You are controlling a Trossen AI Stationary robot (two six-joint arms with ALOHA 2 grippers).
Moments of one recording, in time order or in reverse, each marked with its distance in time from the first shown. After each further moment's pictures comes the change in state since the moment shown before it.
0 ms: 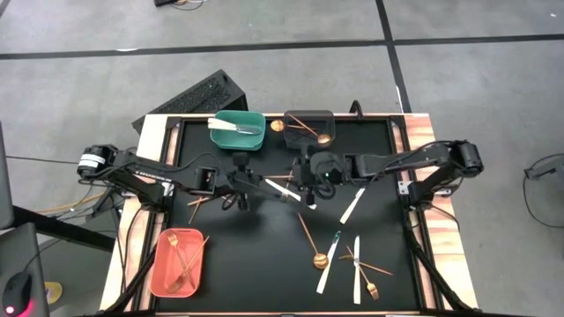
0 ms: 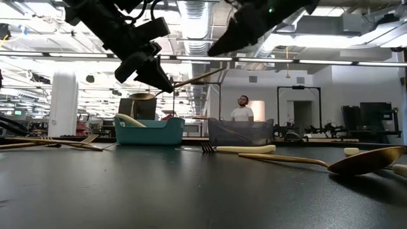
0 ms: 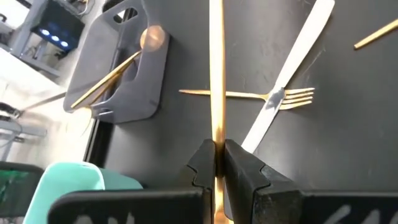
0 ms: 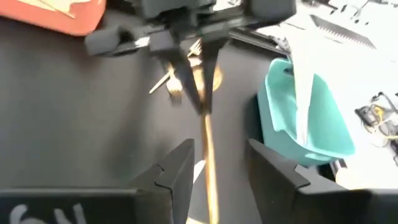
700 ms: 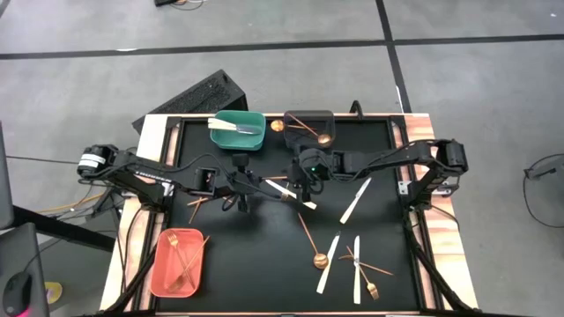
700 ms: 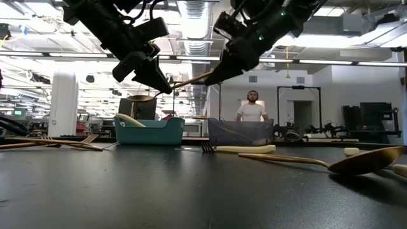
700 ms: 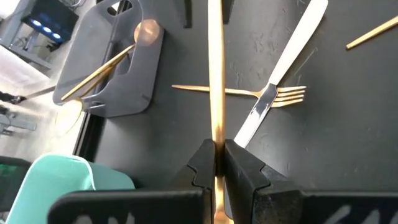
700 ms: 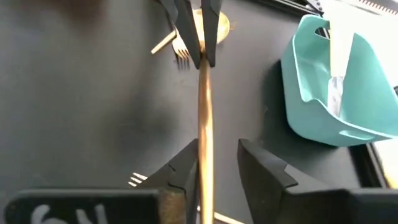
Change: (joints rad) left arm -0.010 0.000 0.000 -0.021 0.010 -0.038; right arm -0.079 0.110 -0.002 0.016 -0.107 -0.002
